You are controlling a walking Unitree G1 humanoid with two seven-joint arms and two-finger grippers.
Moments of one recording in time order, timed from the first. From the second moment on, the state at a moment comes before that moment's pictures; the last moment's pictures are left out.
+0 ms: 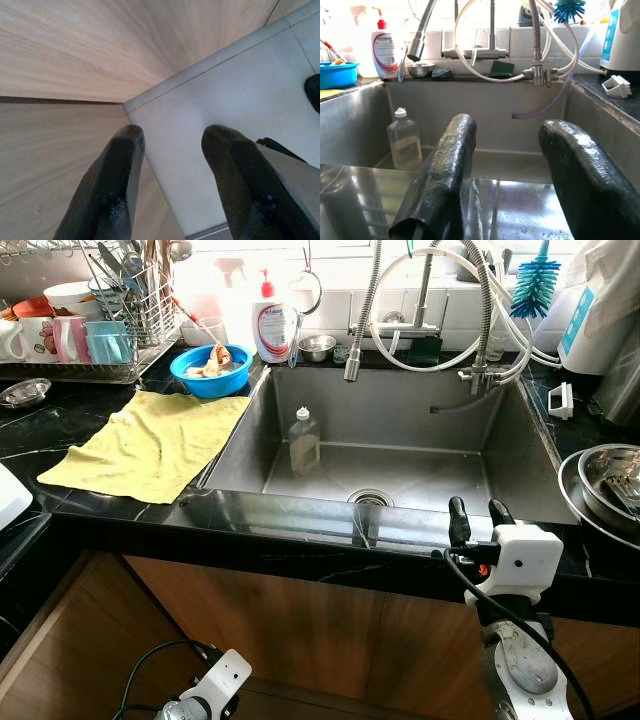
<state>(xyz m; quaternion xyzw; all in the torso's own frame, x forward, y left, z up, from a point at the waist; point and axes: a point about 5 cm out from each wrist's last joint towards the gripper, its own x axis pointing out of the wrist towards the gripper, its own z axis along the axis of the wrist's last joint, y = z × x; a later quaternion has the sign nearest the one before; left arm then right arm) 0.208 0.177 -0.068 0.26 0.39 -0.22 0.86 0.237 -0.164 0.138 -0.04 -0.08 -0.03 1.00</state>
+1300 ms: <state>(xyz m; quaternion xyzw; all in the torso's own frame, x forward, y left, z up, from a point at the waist) 0.199 0.181 -0.074 0.27 0.40 -0.21 0.85 0.236 -0.163 0.145 -0.12 -0.08 -0.01 0.99</state>
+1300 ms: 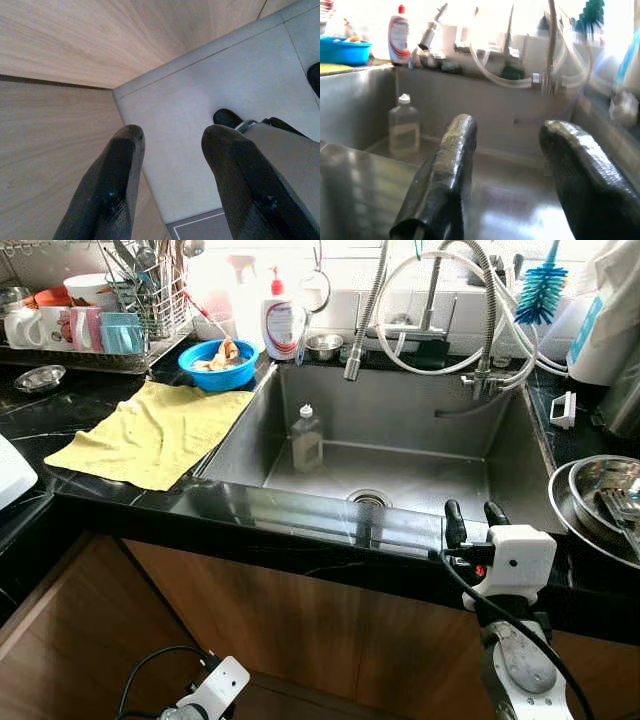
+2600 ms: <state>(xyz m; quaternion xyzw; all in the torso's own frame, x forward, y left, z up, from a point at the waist) 0.198 0.179 -0.075 0.26 0.41 -0.20 0.85 0.242 -0.151 0.172 -0.12 -0.12 -0.04 0.99</state>
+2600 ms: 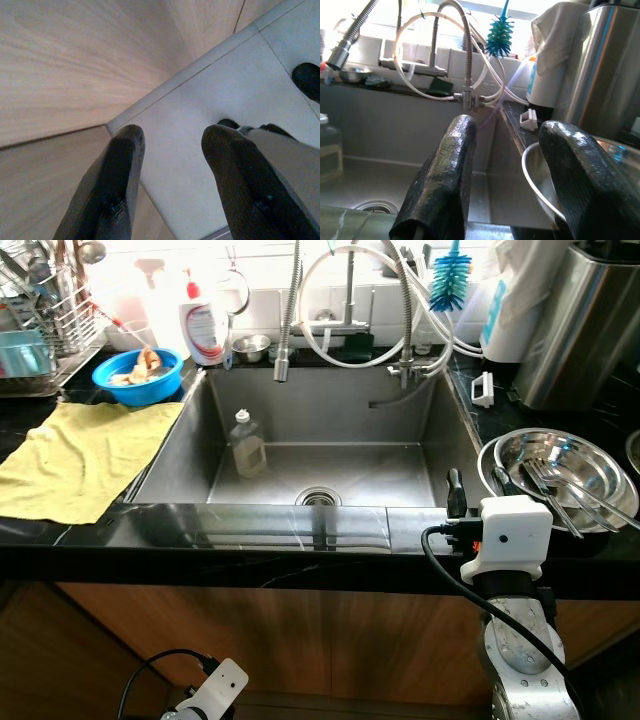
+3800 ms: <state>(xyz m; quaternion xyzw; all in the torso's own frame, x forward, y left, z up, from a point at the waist) 0.206 0.178 -0.070 0.26 0.39 -0.20 0.86 0.241 -0.146 0.178 -0.11 -0.13 -0.02 0.98</state>
